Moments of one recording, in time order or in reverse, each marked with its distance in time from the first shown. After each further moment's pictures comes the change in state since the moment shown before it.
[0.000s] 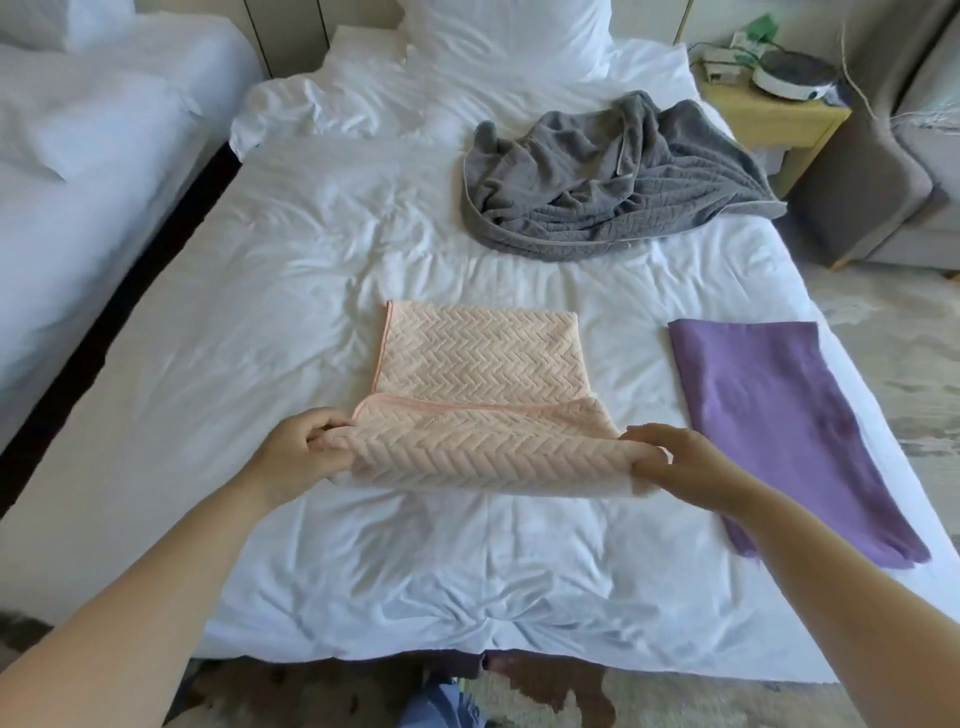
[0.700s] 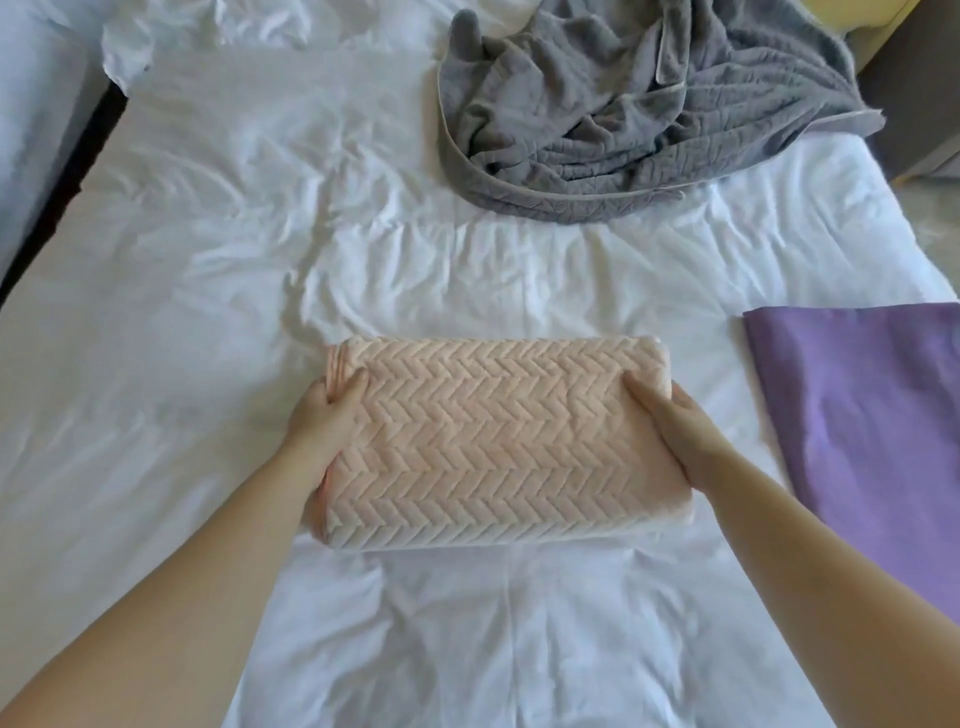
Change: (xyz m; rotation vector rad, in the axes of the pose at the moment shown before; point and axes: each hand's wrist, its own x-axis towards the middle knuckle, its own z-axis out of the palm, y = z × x) left_hand 0.222 -0.036 0.062 -0.120 0.237 -0.361; right_hand 0.201 0.034 0.036 0.713 0.198 0.397
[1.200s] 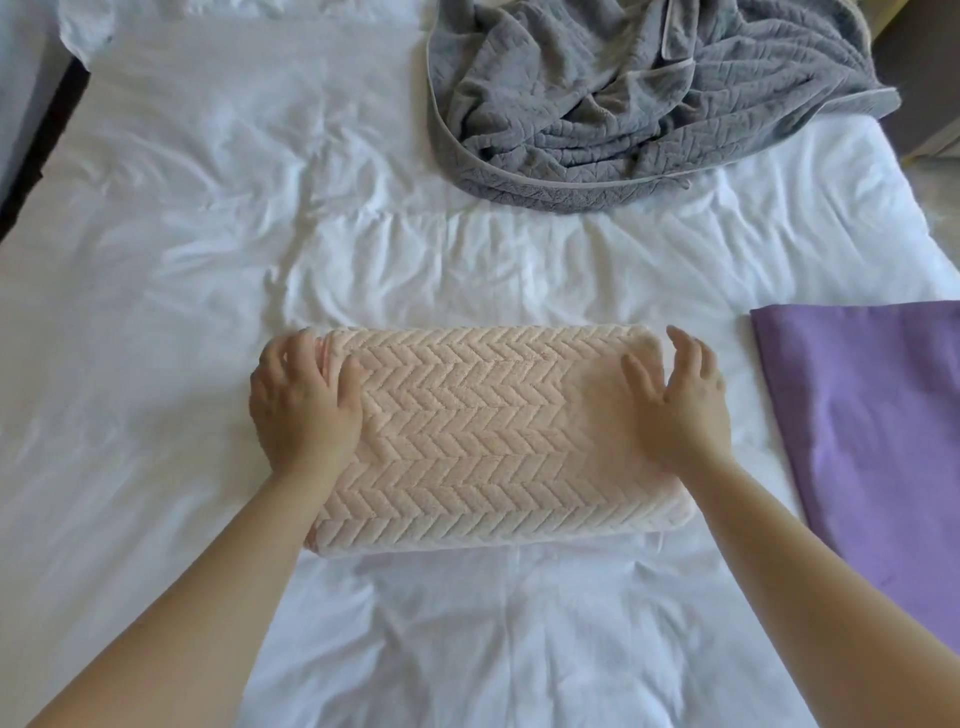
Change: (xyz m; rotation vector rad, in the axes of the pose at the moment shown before) left_hand -0.007 0.022 0.011 0.502 0.392 0.478; right_hand 0.012 -0.014 0.015 -0.669 0.424 -0.295
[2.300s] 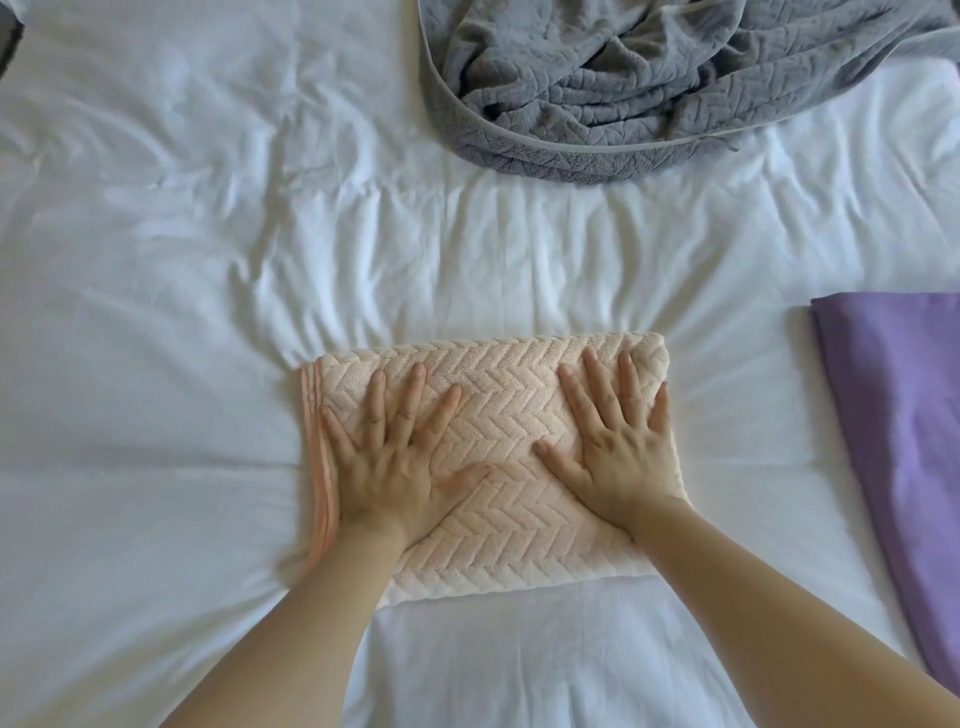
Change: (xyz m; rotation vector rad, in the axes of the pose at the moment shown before) left_hand -0.043 -0.008 0.092 0.460 -0.462 0.356; right_hand -0.008 0.014 0.096 -0.596 -0.219 -0.431
